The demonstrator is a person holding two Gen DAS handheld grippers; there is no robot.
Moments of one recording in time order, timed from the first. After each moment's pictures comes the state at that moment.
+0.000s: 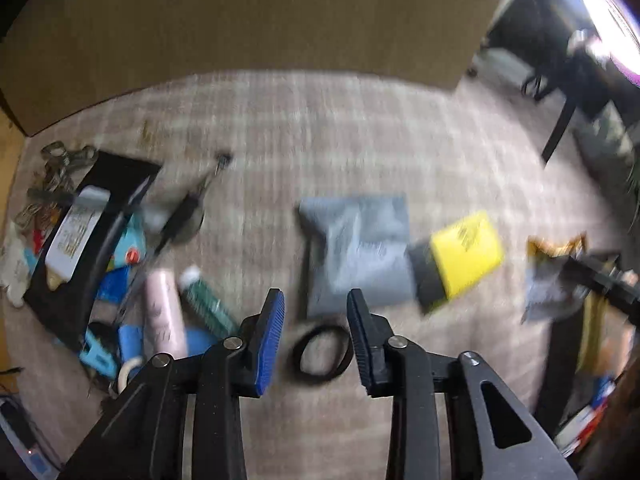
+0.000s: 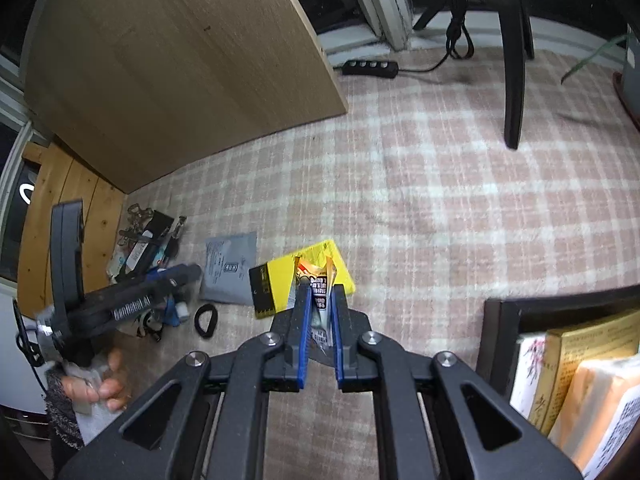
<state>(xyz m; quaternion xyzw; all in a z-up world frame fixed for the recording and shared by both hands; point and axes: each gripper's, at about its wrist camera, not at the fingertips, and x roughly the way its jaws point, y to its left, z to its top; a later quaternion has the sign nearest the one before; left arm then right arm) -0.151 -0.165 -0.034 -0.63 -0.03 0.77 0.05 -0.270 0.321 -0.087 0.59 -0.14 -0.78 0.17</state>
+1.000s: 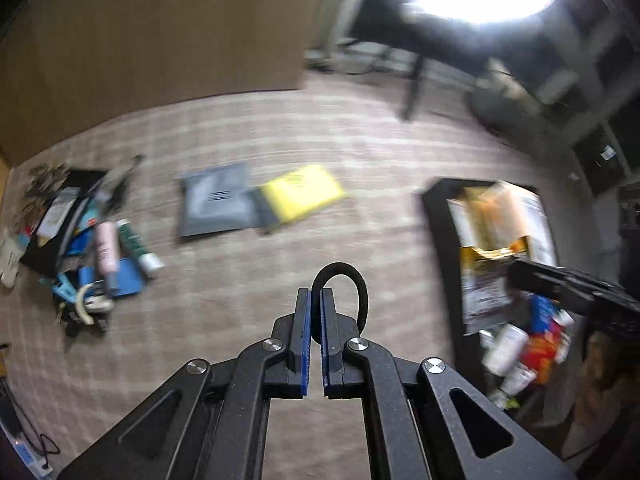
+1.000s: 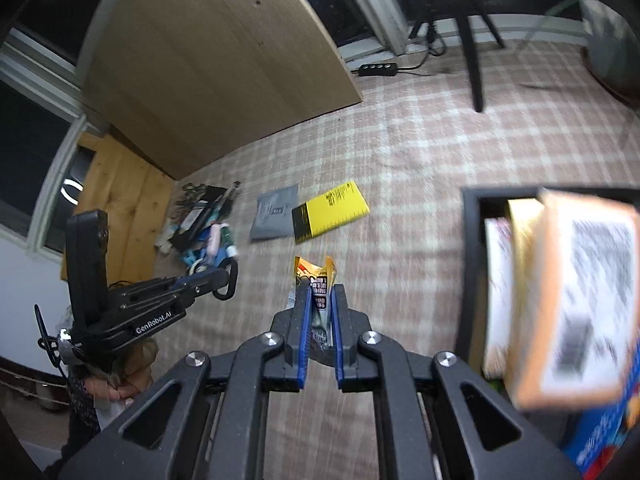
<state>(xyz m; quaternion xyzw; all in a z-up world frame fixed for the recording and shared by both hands) -0.050 -0.100 0.089 -0.59 -0.03 0.79 0.18 -0.154 0.369 -0.036 0.55 -0.19 -0.79 0.20</state>
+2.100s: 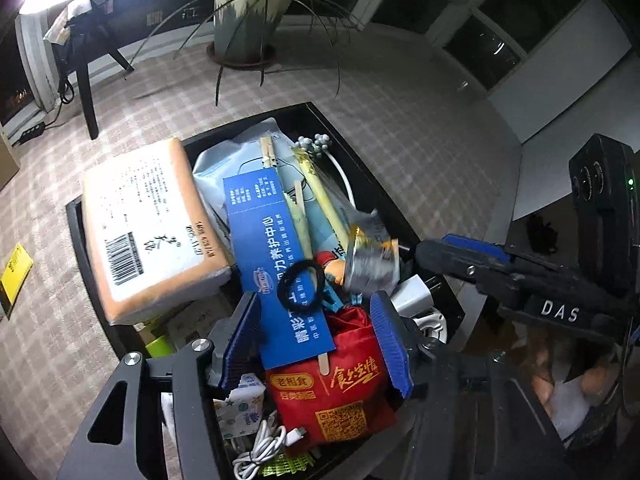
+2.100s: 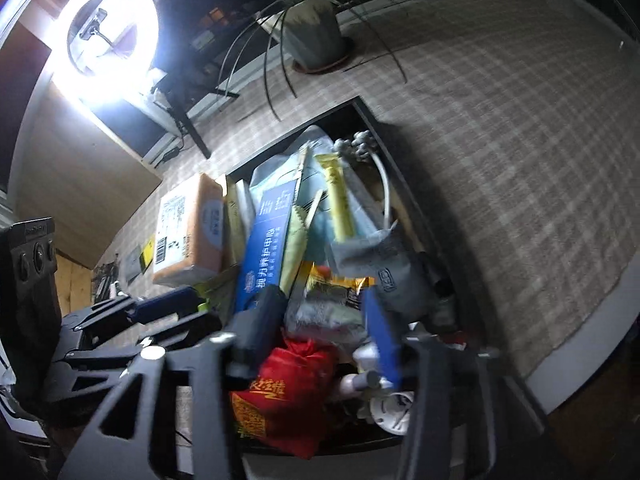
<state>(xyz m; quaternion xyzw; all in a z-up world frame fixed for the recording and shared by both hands) -0.025 0.266 0.051 -0.57 0.06 0.73 0.38 -0.009 0.635 -0.031 0.51 -0.25 -0.82 -0.04</state>
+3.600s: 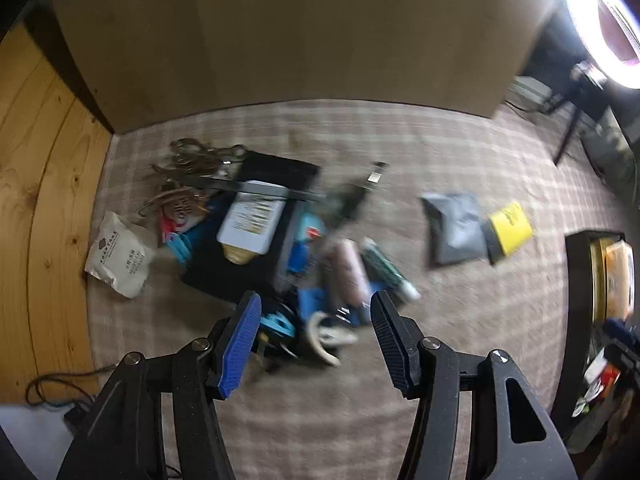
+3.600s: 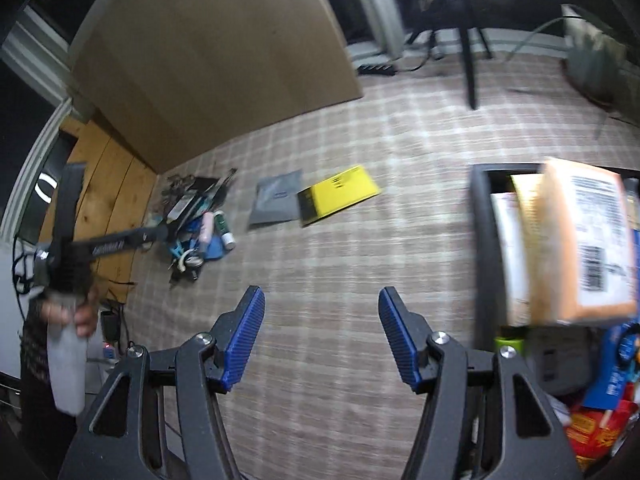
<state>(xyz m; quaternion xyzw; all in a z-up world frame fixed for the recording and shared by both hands) -0.184 -0.233 0.000 -0.63 -0.01 0.78 0.02 -0.143 0.289 -0.034 0.55 -0.14 -0.80 0.16</state>
